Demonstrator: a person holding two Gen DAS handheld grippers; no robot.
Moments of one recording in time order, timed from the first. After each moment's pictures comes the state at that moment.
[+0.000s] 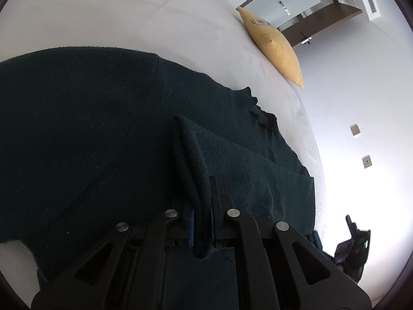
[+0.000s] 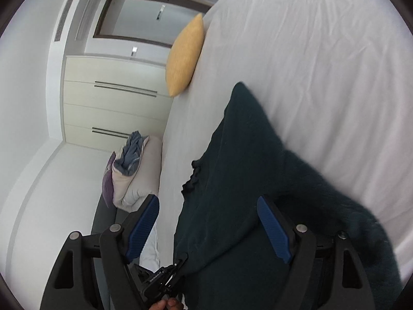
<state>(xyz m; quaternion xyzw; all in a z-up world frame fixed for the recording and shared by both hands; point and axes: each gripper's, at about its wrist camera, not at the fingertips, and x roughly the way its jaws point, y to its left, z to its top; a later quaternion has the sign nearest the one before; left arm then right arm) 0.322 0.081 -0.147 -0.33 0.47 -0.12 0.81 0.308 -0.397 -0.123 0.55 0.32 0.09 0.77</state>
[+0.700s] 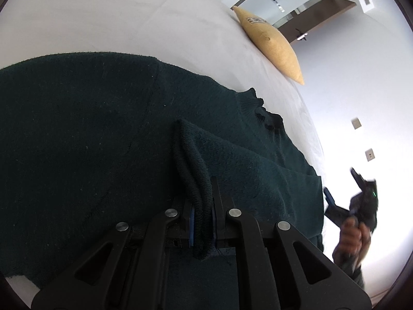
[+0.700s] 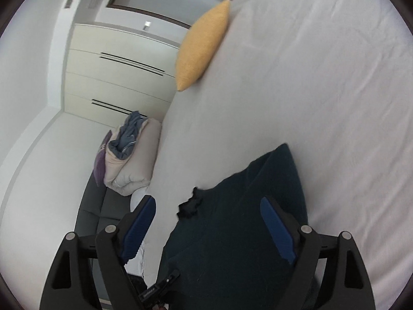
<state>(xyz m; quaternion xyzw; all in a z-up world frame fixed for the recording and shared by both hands) 0.334 0.082 -0.161 -0.31 0.45 -0.13 0.83 0.431 -0.428 -0.116 0.48 0.37 0.13 0.79</state>
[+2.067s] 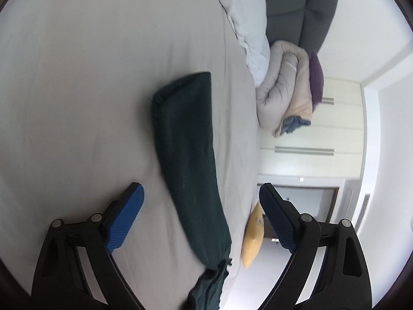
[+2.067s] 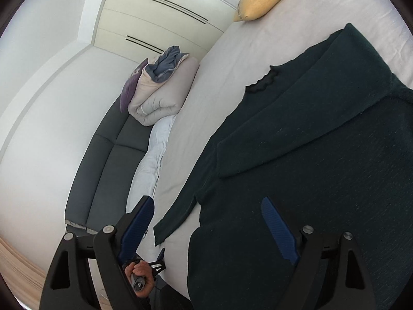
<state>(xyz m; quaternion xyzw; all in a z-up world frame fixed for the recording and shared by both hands) 0.023 0.385 -0.180 -0.72 0.13 0.16 0.67 0.246 -0.243 -0.060 0.37 0.41 0.26 0.79</state>
